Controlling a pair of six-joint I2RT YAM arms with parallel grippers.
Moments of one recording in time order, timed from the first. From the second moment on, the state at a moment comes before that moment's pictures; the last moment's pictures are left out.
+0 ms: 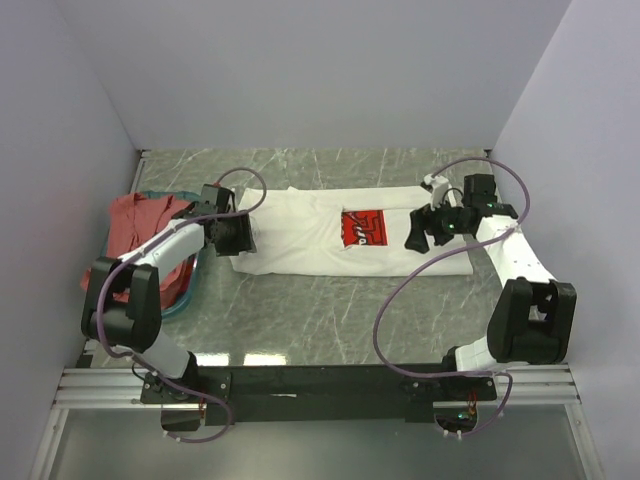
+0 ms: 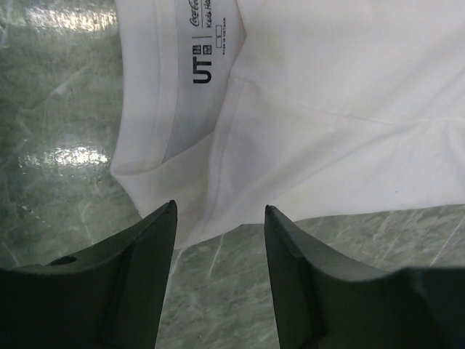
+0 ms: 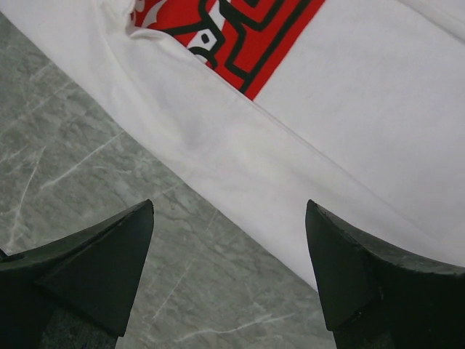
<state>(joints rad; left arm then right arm) -0.22 1.56 1.00 -0.46 0.13 -0.38 -0.08 1.45 1.08 -0.67 -0.63 -0.49</state>
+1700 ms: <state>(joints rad) -0.17 1.47 0.85 -0.49 0.09 -0.41 -0.47 1.77 1.18 -0.73 -0.48 -0.64</state>
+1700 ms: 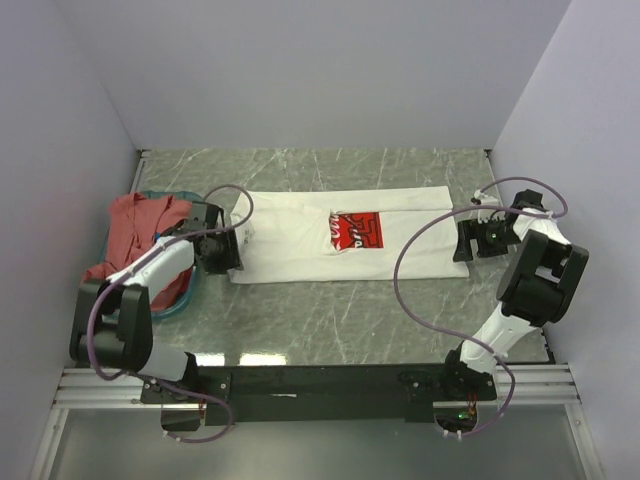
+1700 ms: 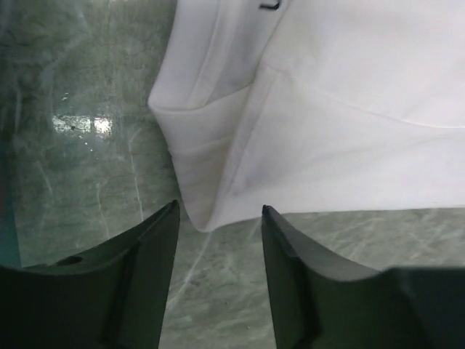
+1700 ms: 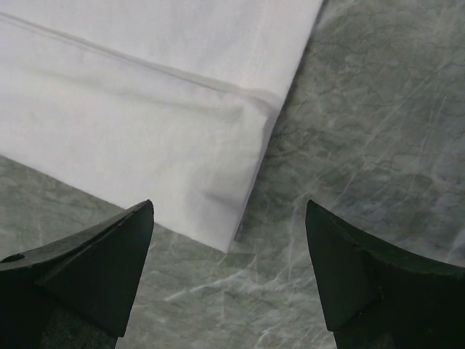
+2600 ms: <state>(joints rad) -0.14 0.70 0.52 -0.33 0.12 -0.76 0.27 1.85 1.61 -0.82 -0.63 -0.80</state>
